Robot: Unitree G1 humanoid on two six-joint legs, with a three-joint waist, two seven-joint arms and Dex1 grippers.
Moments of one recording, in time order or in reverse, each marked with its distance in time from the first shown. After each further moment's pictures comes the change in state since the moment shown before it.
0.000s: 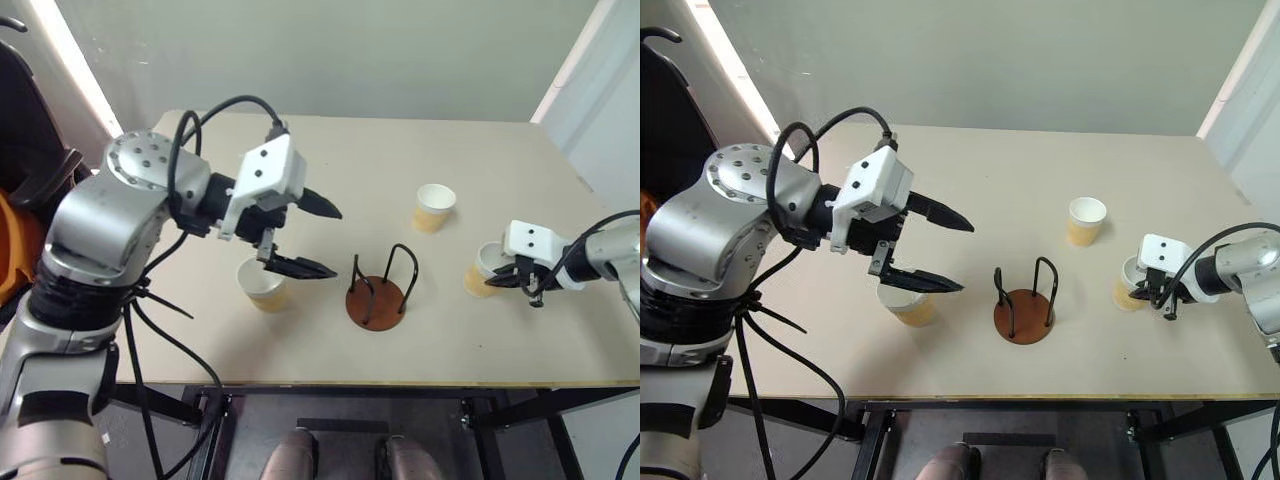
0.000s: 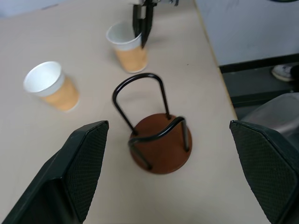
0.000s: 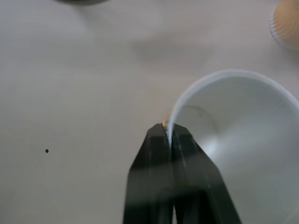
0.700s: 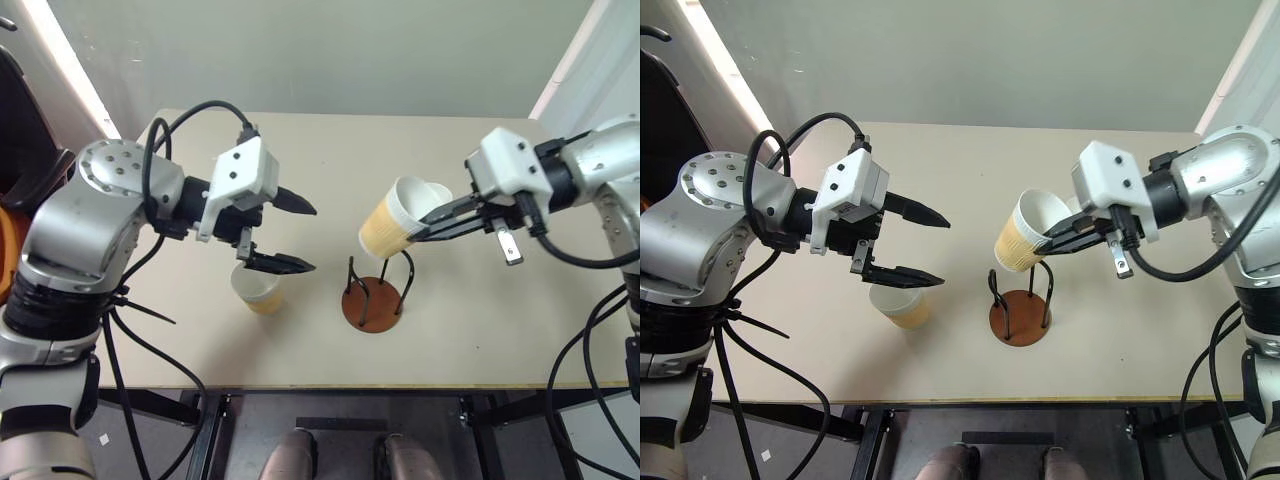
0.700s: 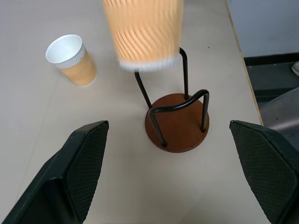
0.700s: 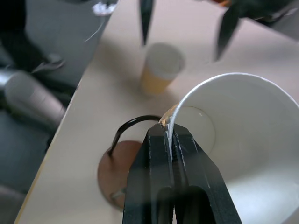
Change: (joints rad) left arm 0.068 0.044 0.039 0.011 0.017 -0.037 0.011; right arm -0.414 0.174 0.062 -0.232 0.286 0.064 0.170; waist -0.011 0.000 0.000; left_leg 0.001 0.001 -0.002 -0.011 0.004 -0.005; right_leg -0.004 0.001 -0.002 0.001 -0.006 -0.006
